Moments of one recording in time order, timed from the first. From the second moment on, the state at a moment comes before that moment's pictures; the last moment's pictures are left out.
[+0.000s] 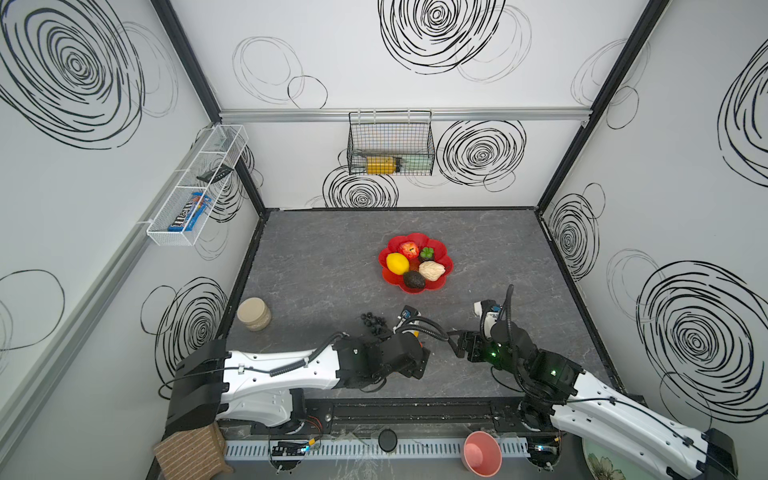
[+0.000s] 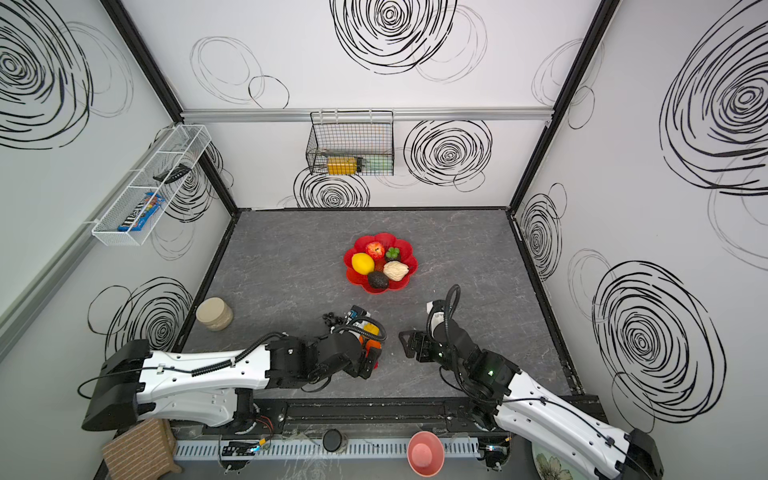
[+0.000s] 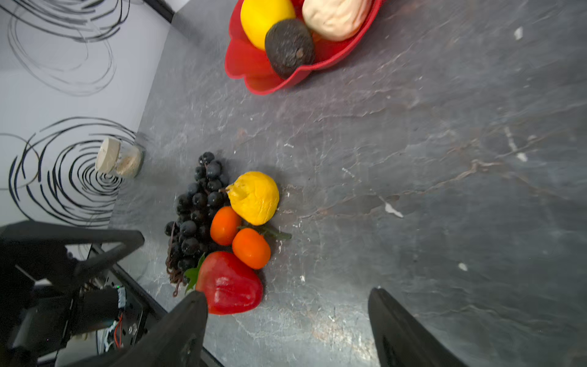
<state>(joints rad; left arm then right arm) -1.27 1.21 0.75 -0.39 -0.38 -0.71 0.91 0.60 0.33 -0.36 0.07 0.85</state>
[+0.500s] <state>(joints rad) -0.96 0.56 0.46 -0.45 -0.41 -0.76 1.24 1.11 0.51 -0.24 0.06 0.69</state>
